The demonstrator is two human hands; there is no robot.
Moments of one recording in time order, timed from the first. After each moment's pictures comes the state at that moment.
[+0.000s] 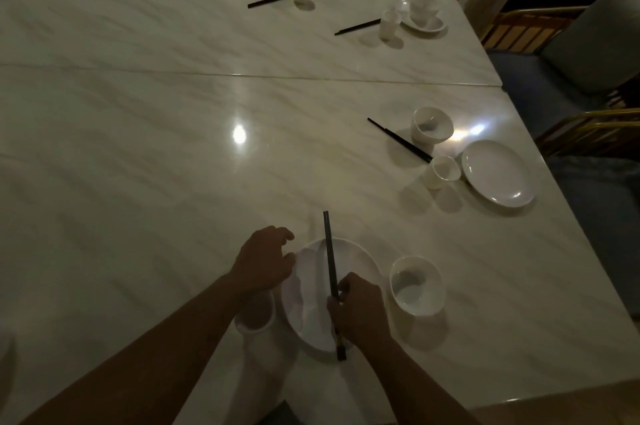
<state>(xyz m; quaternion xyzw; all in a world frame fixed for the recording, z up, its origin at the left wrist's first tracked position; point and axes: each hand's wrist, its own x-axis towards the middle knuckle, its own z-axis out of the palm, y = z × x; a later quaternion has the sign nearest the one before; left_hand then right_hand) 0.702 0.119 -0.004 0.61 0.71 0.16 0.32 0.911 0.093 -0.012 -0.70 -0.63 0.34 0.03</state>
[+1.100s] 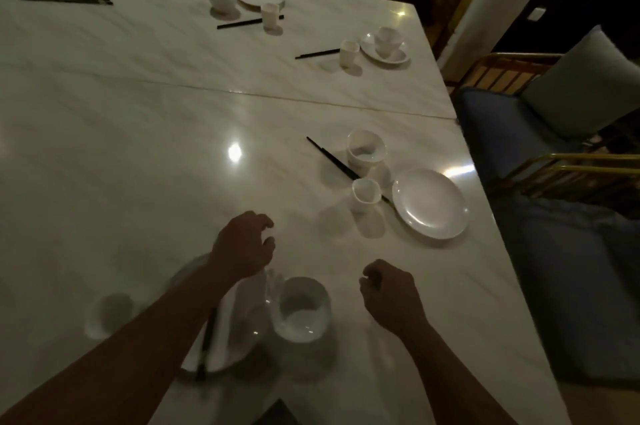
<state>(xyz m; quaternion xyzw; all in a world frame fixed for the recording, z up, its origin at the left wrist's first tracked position) 0.866 0.196 0.012 0.59 0.75 0.22 0.18 1.160 0.225 0.024 -0.62 -0.73 0.27 0.10</state>
